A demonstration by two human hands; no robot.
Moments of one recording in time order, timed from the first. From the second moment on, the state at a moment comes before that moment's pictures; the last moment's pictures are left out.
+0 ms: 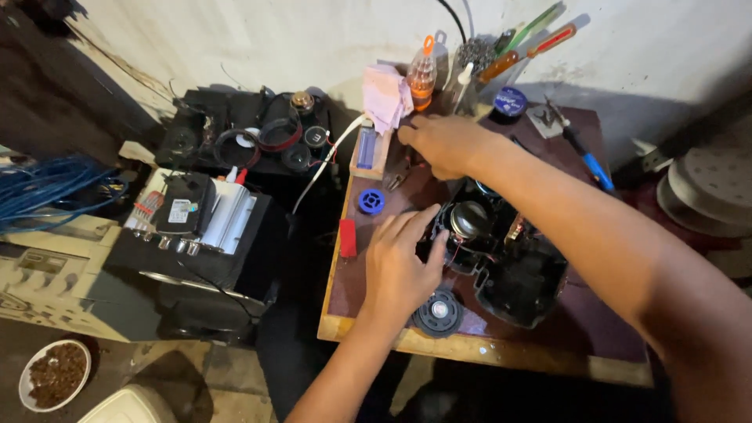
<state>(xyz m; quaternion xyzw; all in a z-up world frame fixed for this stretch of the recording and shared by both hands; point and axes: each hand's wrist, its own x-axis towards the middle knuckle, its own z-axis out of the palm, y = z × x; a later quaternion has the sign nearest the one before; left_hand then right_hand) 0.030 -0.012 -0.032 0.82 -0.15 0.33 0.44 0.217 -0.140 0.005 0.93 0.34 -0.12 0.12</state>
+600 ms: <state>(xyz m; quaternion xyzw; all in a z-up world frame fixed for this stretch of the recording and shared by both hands) 0.027 -0.012 -0.034 0.83 -0.17 0.26 0.46 0.127 -0.202 0.123 0.96 0.23 -0.07 -0.11</state>
